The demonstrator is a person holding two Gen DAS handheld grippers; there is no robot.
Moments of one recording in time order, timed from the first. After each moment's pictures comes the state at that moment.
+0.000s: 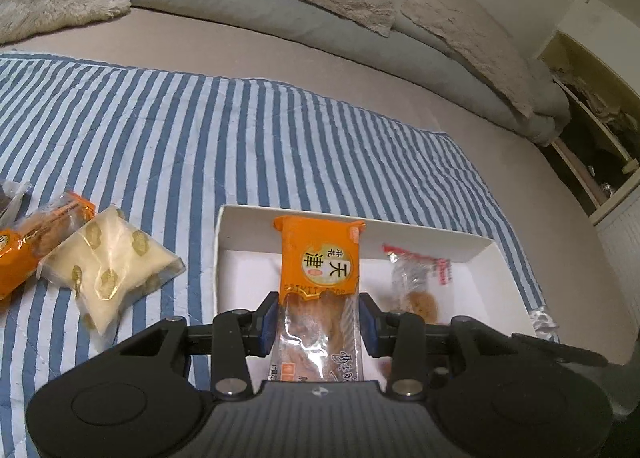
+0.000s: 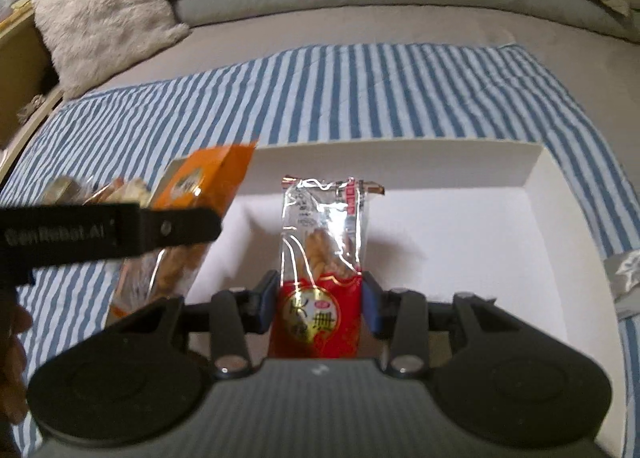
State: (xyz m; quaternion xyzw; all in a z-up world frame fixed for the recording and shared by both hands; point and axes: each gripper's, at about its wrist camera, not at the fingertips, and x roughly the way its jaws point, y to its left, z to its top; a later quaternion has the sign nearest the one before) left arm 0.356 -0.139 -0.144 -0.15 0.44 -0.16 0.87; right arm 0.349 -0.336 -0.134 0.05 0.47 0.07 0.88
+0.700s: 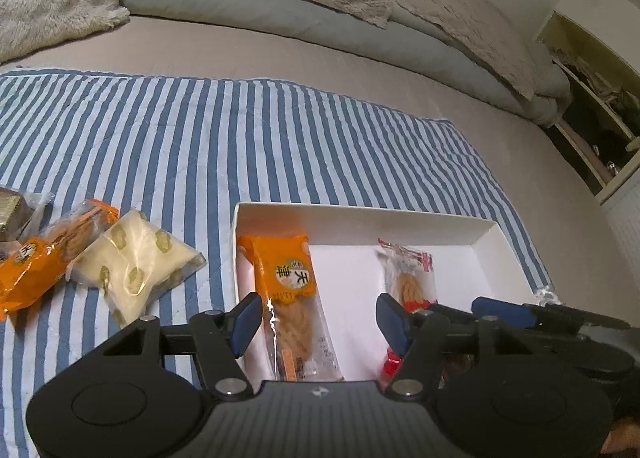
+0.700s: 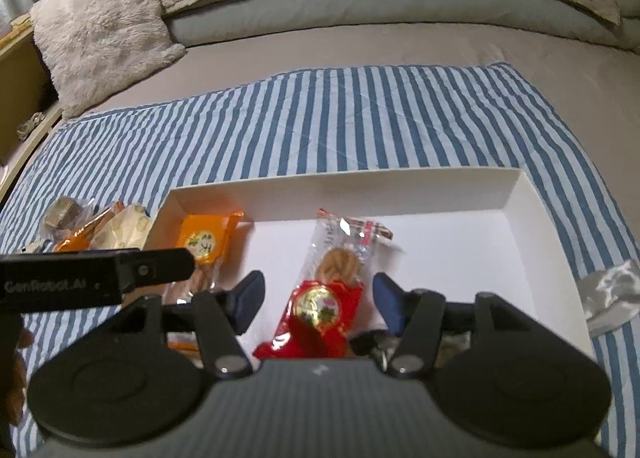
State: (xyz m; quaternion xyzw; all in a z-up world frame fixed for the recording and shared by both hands) left arm 0.341 -0.134 -0.128 -0.11 0.45 -0.16 0.87; right arm 0.350 -0.351 -0.111 0.05 0.46 0.06 0.89
